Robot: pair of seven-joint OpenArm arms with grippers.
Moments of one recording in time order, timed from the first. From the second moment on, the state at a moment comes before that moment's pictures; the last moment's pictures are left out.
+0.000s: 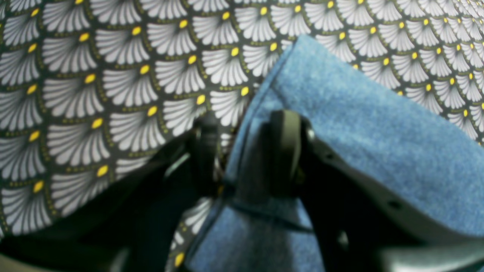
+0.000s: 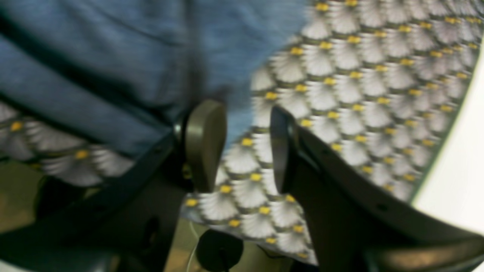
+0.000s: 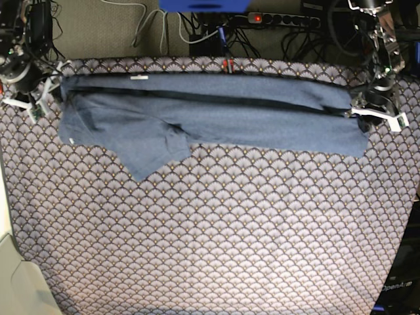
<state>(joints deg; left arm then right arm) 13.8 -15.5 -23.7 75.8 -29.9 -6.7 15.7 -26.9 23.2 27.0 99.6 3.1 40.3 -30.0</state>
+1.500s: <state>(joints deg) 11.7 -14.7 -20.4 75.8 -29.2 -5.7 15.4 13.2 10.2 4.5 69.0 3.2 39.9 -41.9</state>
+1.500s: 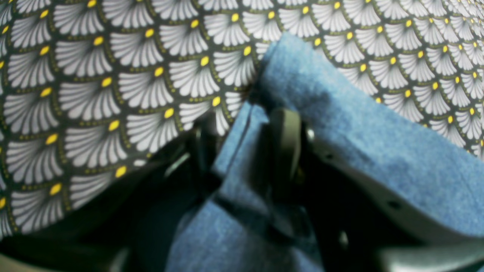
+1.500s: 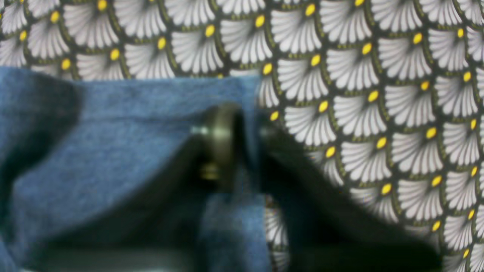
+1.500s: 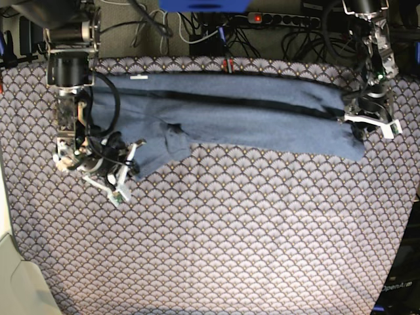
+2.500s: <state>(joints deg) 11.3 -14.7 -20.3 73.4 -29.6 -6.3 13.2 -25.5 9.8 12.8 114.6 3.2 40.0 -43.6</state>
